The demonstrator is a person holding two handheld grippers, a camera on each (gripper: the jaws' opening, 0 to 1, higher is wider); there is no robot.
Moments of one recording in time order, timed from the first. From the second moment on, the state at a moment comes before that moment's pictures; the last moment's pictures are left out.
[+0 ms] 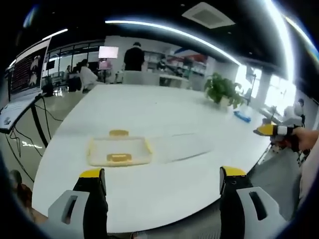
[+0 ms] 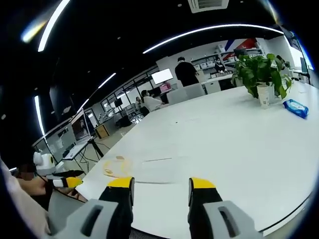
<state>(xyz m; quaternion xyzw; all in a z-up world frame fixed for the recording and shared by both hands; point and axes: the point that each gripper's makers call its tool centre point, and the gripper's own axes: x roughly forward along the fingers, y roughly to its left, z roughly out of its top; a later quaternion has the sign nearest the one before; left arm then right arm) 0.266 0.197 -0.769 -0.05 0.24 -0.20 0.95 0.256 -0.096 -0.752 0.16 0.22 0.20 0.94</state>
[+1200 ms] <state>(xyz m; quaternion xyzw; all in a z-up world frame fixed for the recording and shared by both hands) 0.313 0.268 -0.768 0.02 0.25 -0.15 0.96 0.304 -0.025 -0.725 0.07 0.20 0.27 0.94</state>
